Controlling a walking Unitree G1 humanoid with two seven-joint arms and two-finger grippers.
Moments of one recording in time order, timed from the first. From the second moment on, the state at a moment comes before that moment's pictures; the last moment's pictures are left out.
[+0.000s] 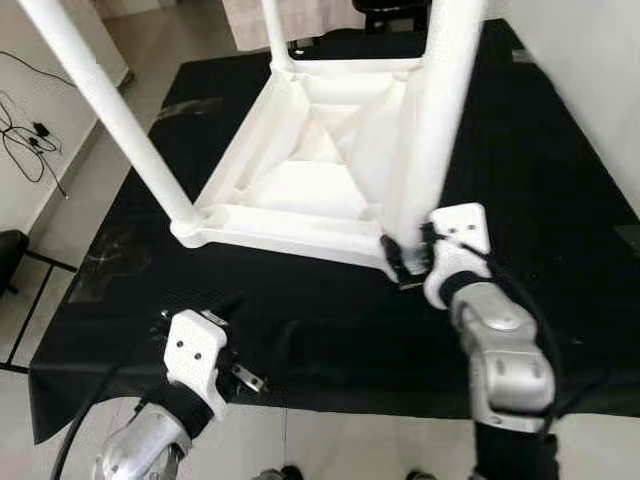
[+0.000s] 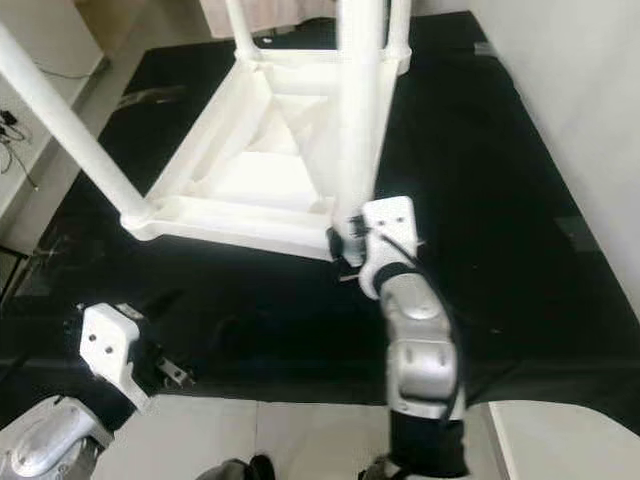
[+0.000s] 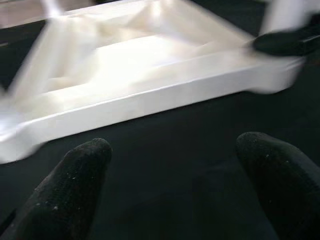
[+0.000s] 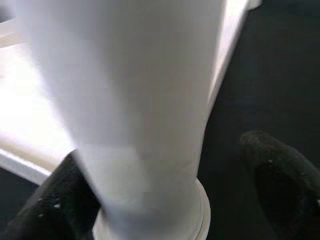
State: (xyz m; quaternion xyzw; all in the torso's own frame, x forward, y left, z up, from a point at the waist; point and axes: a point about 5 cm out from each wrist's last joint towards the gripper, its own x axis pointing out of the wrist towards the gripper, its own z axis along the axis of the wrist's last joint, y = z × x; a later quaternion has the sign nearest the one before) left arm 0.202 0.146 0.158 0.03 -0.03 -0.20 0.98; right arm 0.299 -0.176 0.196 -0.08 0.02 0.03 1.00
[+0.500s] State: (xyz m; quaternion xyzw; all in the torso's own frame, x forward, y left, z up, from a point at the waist) left arm 0.215 0.163 0.157 0.05 -0.02 -0.12 0.99; right arm 0.234 -0.161 0.181 -0.09 0.02 0.23 0.97
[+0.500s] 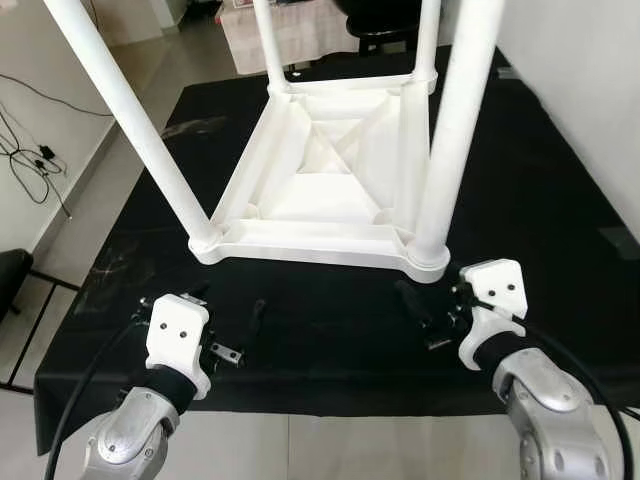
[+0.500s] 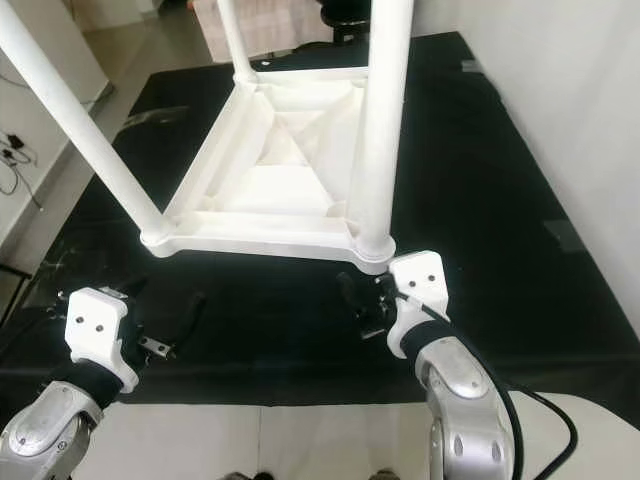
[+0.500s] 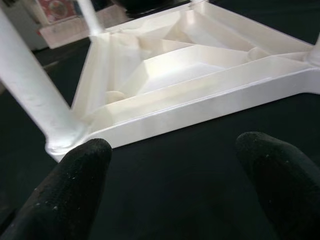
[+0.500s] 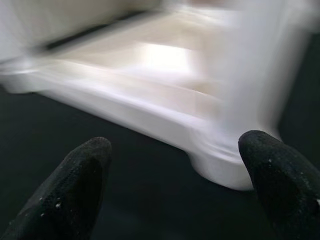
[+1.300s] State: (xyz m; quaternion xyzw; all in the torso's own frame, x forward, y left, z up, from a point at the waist) left arm 0.212 0.169 0.147 0.08 0.01 -0.06 0.99; right arm 0.285 -0.103 0.173 -0.14 0.02 0.31 0.94
